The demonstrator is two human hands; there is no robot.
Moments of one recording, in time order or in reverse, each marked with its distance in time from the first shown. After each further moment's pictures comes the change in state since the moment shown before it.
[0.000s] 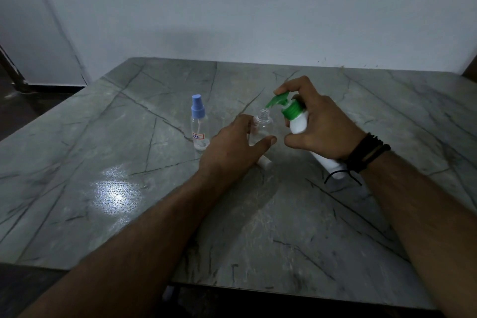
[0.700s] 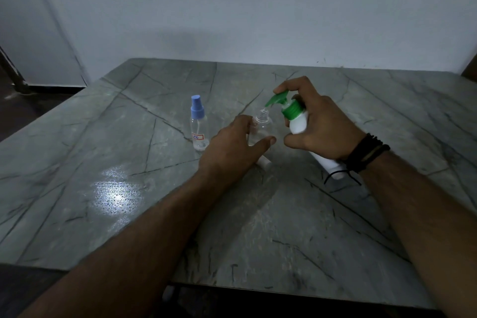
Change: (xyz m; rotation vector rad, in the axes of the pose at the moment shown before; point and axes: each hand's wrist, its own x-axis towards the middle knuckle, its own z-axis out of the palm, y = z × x) left_hand 0.001 -0.001 0.001 -0.001 -0.007 0.000; right_hand -0.001 0.000 -0.001 0.001 0.004 -0.015
